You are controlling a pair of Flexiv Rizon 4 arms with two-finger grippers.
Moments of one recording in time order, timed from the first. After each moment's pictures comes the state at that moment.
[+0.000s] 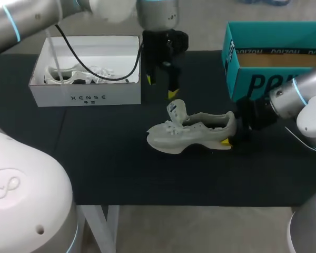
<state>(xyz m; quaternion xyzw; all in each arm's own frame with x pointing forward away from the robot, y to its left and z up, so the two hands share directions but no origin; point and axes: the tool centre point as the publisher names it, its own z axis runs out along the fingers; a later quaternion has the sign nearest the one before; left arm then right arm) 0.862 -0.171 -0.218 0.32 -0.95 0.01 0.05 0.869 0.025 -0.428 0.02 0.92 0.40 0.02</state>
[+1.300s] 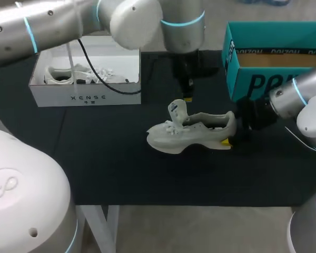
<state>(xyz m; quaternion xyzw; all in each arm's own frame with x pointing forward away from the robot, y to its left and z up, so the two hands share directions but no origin) 0.844 -0.242 -0.252 -0.02 -1.00 0.06 -0.01 0.869 0.025 -0.428 0.02 0.92 0.40 0.02</state>
